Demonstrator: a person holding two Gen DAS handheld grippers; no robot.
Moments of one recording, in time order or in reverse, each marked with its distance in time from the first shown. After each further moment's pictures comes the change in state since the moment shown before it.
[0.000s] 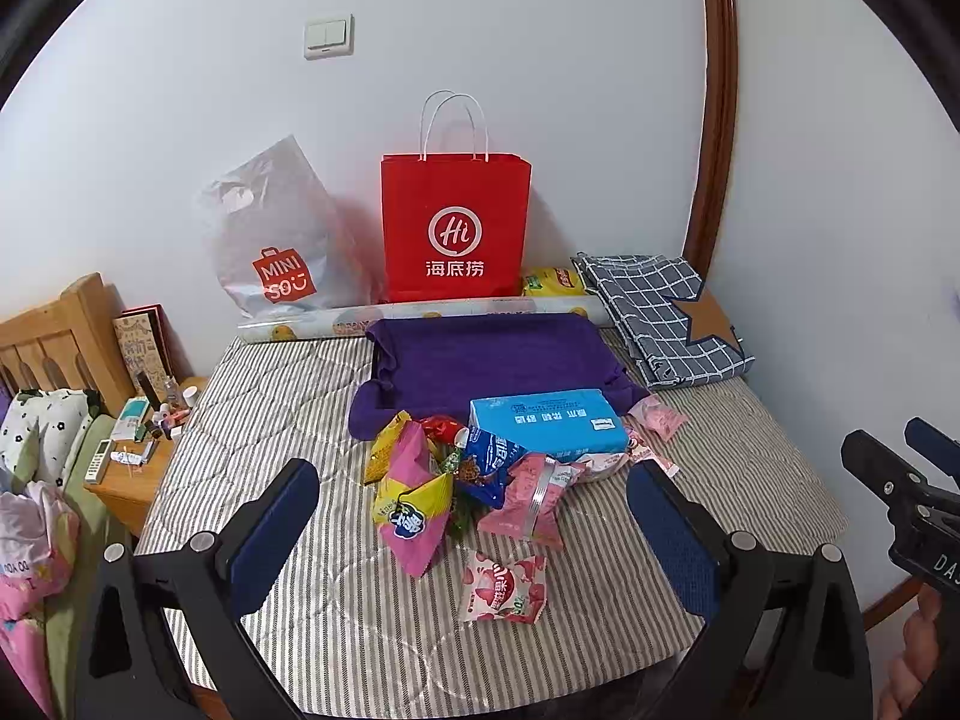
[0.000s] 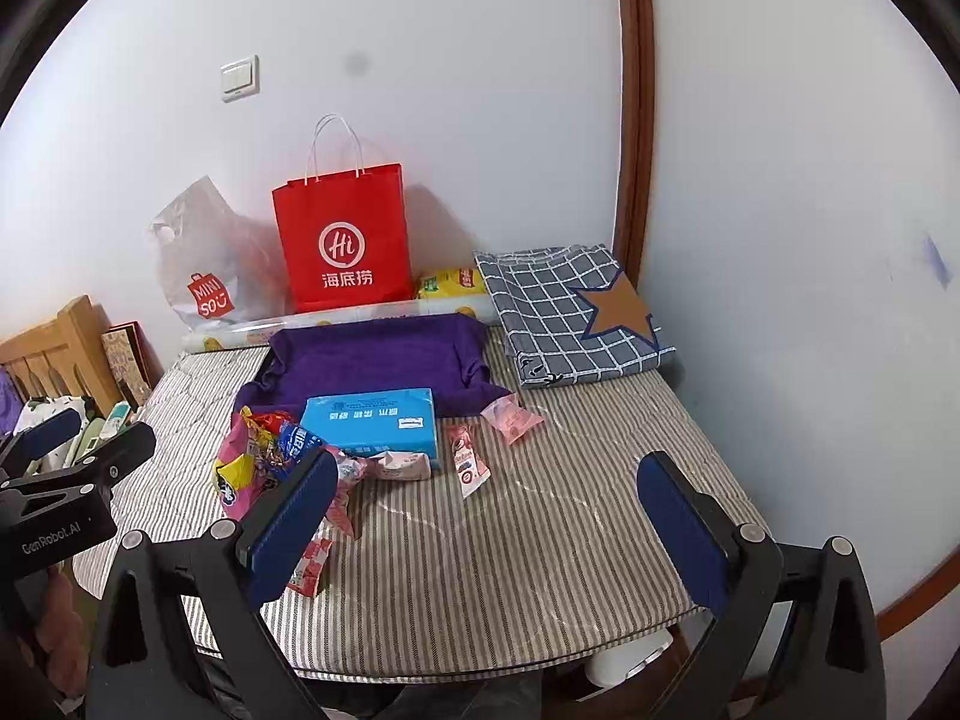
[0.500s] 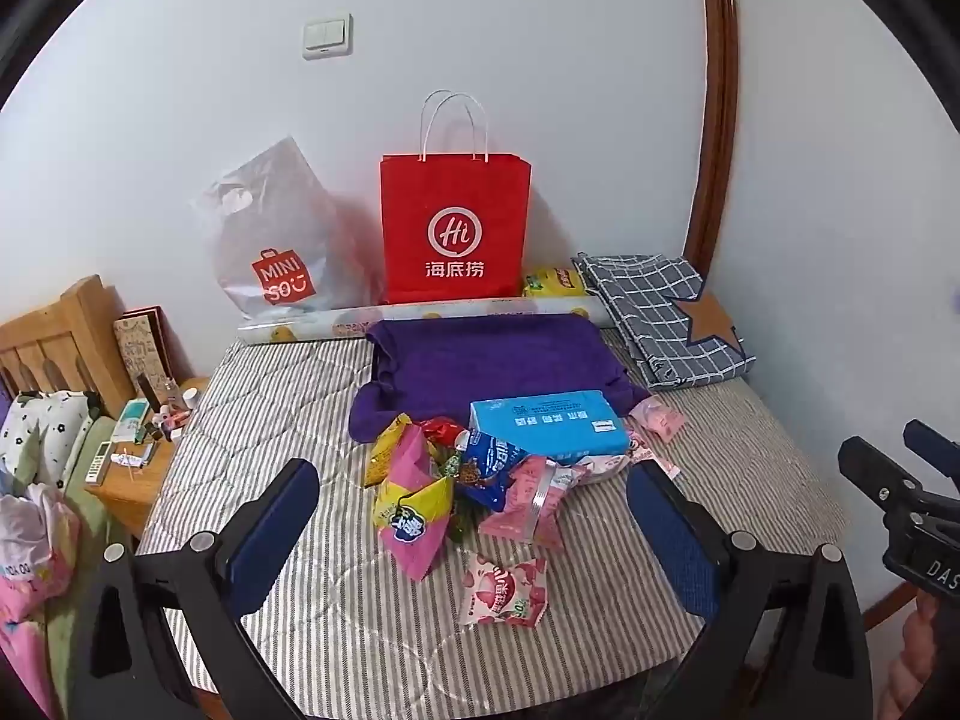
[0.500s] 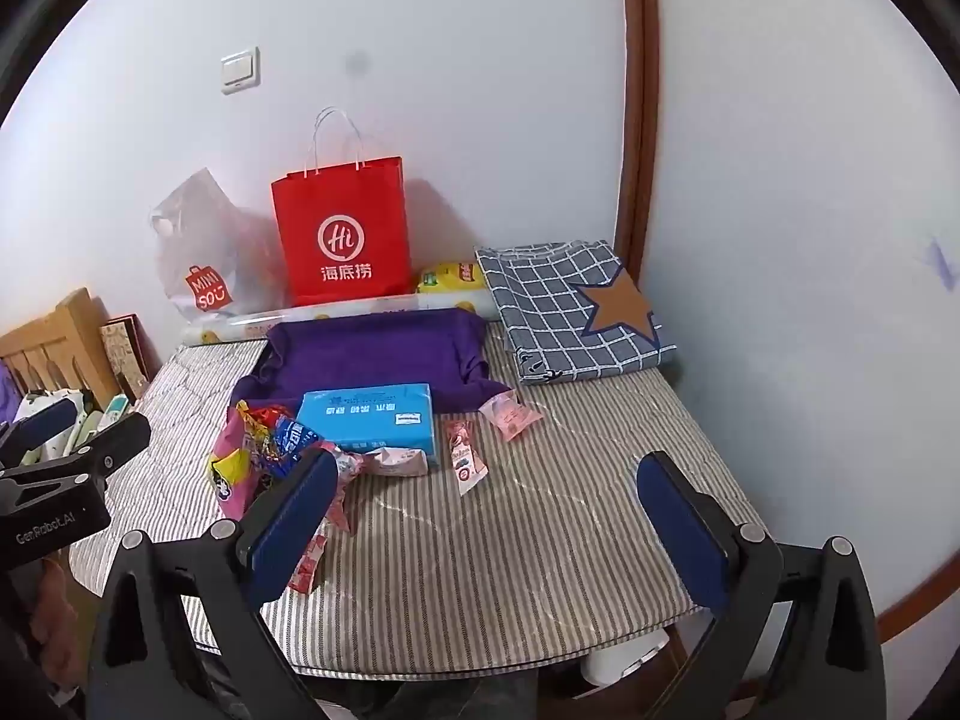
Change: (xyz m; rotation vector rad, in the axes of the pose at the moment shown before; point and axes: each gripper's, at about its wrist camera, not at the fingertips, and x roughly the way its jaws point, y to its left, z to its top) left arm 0.000 0.001 0.004 0.000 0.002 -0.003; right arm 0.008 -0.004 0.007 -0.017 0.026 0.013
